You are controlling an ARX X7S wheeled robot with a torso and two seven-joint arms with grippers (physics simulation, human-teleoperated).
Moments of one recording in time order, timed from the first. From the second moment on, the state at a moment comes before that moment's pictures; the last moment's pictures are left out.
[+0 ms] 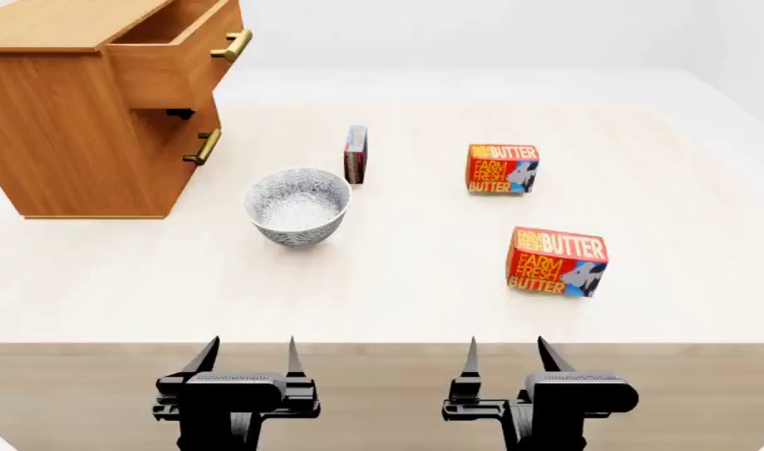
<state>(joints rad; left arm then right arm) 0.00 0.00 0.00 0.00 0.00 0.00 0.00 0.00 0.00 0.00 0.00 0.00 0.00 0.00</state>
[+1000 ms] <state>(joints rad) 0.01 -0.09 0.09 0.07 -0.09 -0.03 -0.12 -0.02 0.09 -0.09 -0.07 0.06 0.02 0.12</state>
